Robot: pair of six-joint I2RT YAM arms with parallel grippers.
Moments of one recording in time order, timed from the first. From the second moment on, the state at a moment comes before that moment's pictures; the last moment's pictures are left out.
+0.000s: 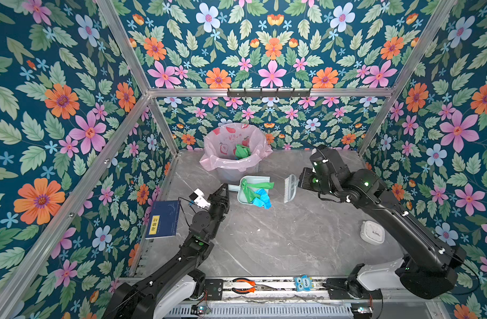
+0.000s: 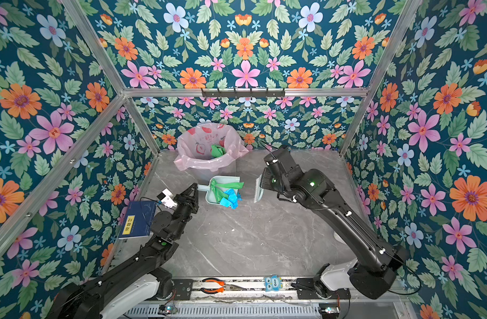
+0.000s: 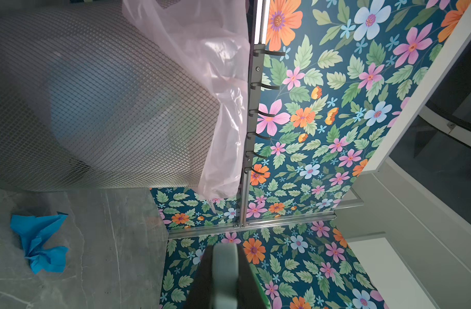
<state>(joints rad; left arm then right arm) -0.50 0.90 0.29 0.77 -0.20 -1.51 0.73 1.35 1.68 -1.07 0.25 0.79</state>
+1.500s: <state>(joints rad) -0.15 1.26 1.00 0.38 -0.14 -1.32 0.58 1.24 1.62 -1.03 0.26 0.68</state>
